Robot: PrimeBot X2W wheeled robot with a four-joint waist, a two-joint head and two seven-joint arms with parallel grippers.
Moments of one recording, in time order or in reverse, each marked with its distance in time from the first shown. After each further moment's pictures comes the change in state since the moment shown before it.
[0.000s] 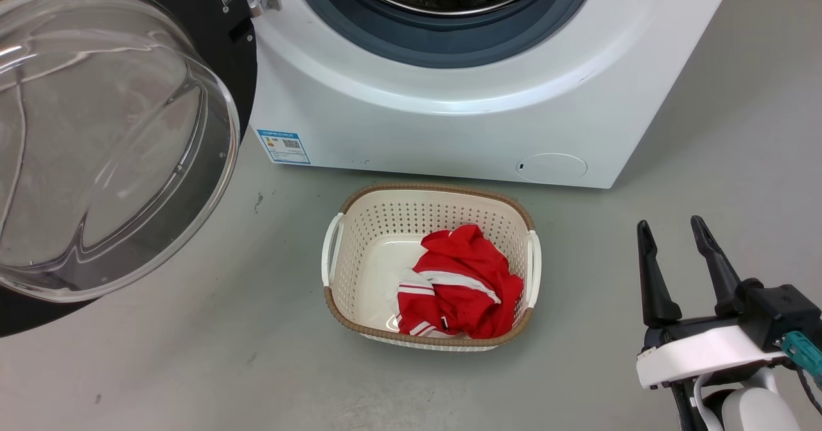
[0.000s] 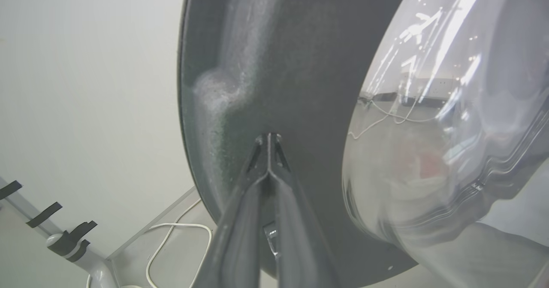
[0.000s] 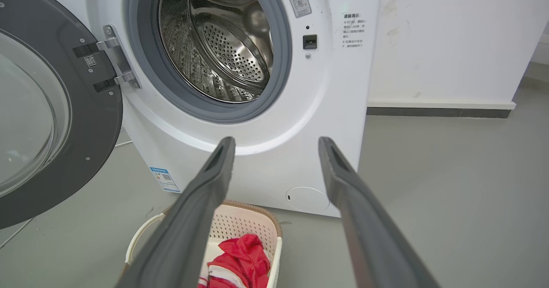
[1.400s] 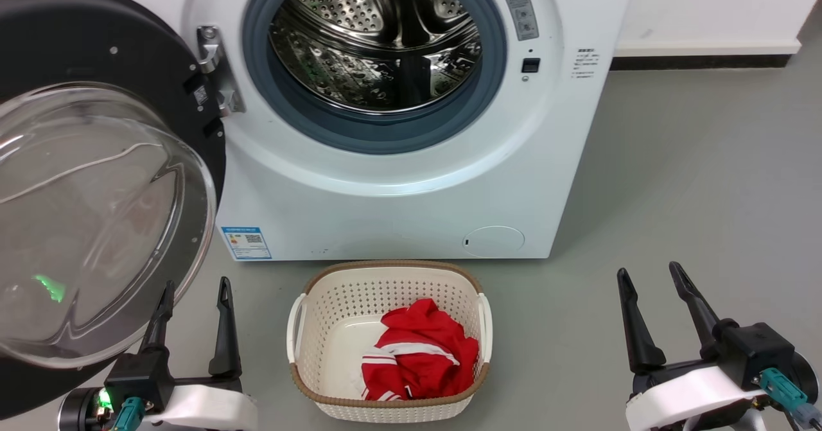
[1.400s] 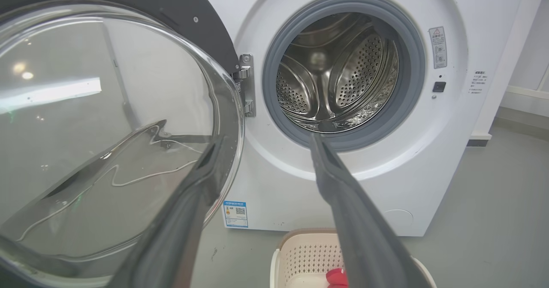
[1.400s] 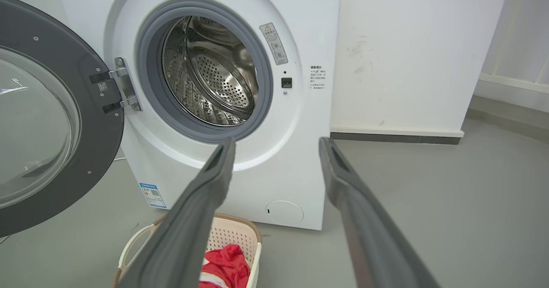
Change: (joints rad) left arm 0.189 -0.457 -0.320 -0.375 0.239 -0.094 0.000; right arm 0.114 0.000 0.042 -0.053 -0.024 0.000 0.044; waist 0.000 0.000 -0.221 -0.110
